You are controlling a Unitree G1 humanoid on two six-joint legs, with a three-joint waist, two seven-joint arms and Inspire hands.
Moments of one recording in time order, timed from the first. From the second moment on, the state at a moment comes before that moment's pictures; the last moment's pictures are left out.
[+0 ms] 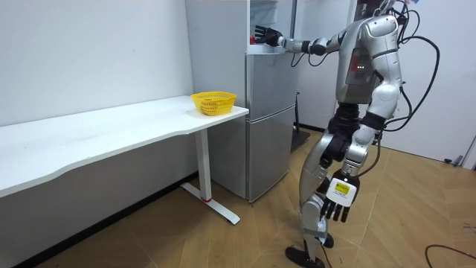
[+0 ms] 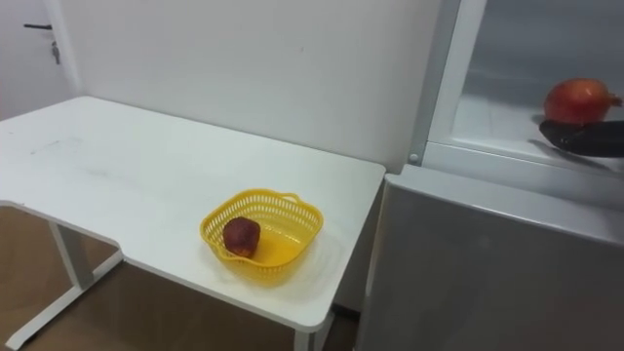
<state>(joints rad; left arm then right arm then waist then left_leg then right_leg) 0.32 0.36 -0.14 0.92 0.11 0.15 -0.19 -0.90 -0.81 0.11 1.05 0.53 -0.22 -0.11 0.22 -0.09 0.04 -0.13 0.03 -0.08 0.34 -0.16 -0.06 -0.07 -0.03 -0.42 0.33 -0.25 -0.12</state>
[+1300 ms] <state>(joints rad) 0.31 0.35 -0.14 0.92 0.11 0.15 -0.19 -0.91 -0.82 0.11 1.05 0.47 -0.20 -0.04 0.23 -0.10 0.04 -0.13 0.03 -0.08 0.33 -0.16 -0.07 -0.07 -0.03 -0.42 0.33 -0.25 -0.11</state>
